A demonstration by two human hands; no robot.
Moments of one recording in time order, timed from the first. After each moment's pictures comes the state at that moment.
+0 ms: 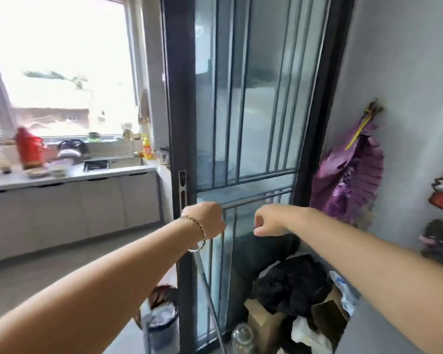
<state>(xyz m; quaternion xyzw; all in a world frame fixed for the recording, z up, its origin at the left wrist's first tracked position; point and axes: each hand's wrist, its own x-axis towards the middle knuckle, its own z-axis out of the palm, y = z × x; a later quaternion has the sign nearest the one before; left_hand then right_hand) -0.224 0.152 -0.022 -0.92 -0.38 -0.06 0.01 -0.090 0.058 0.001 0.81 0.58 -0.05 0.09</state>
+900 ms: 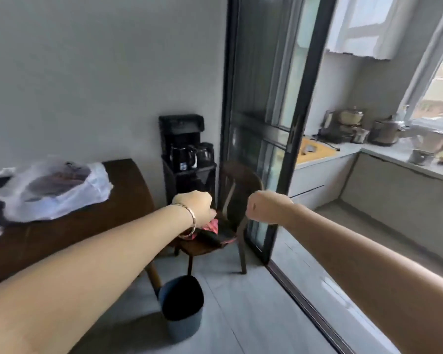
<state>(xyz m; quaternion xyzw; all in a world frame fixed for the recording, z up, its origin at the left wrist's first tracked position) -0.995 -0.286 -0.082 -0.35 -0.94 -0.04 -0.05 -0.908 -0.141 -0.066 0.17 0.98 -0.04 0.07</state>
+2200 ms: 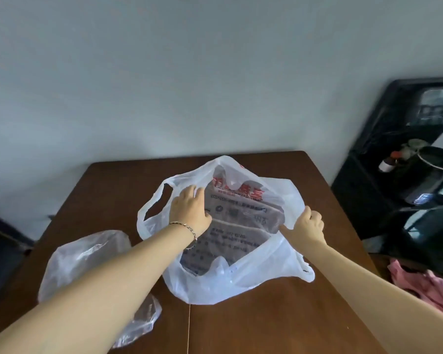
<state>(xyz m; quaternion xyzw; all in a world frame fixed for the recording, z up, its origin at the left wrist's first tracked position) -1.690 -0.759 -0.236 -0.02 -1.00 -0.03 0.00 -1.674 -0.522 -0.281 0.20 0.94 -0.25 0.08</state>
